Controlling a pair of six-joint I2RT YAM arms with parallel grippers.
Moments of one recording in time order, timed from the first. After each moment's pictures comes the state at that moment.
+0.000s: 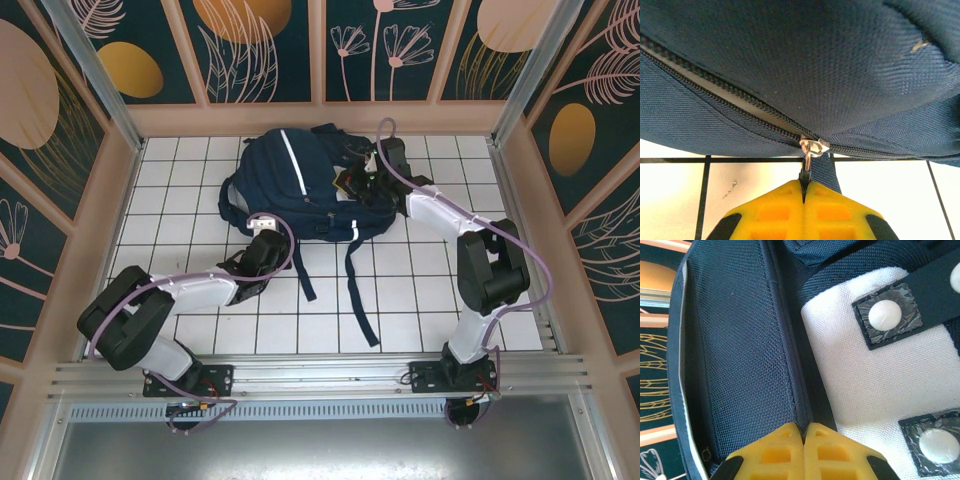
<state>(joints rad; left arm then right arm) -0.71 1.49 0.60 0.22 -0.35 -0.61 0.41 1.78 1.32 -0.16 -0.44 0.98</state>
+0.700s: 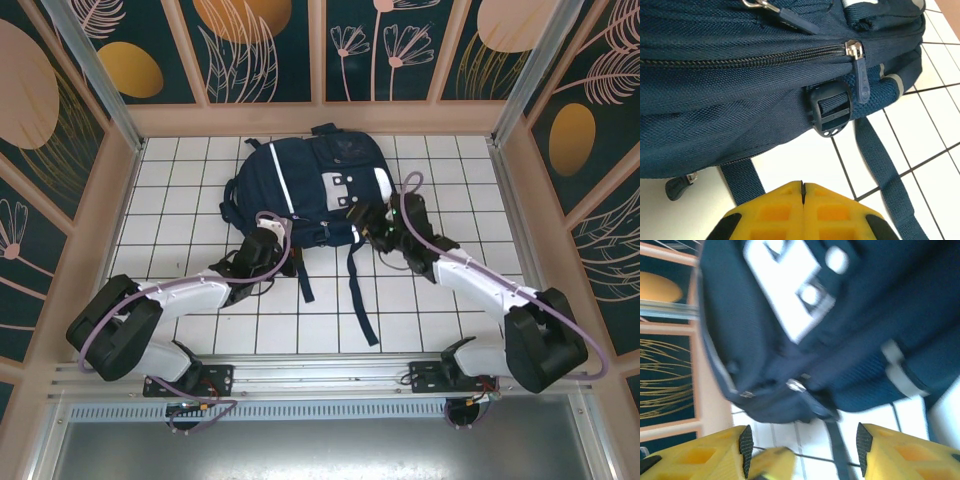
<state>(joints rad) -0.69 1.43 0.58 0.25 0.04 -0.57 0.53 1.31 0.71 0.03 -0.24 1.14</state>
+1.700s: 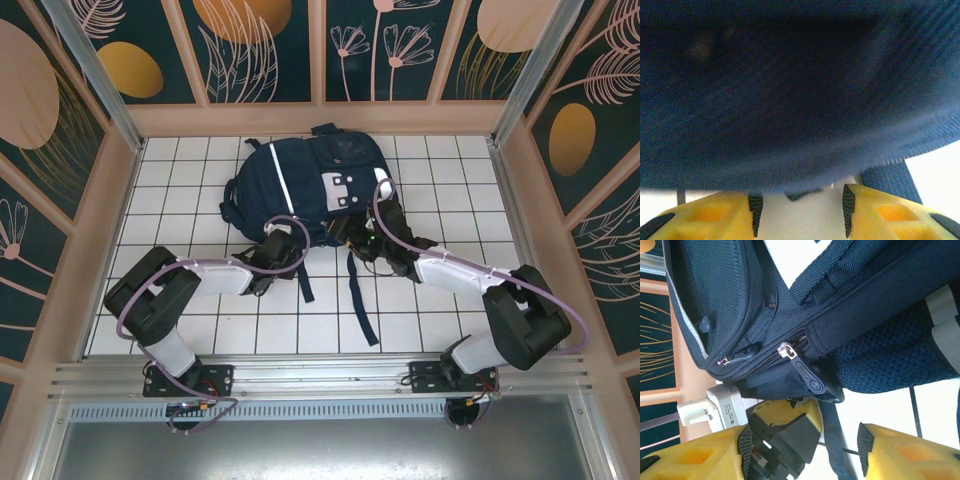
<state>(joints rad) -0.72 1.70 0.71 0.06 -0.30 -0.45 0.62 1.44 0.74 0.10 -0.27 1.10</state>
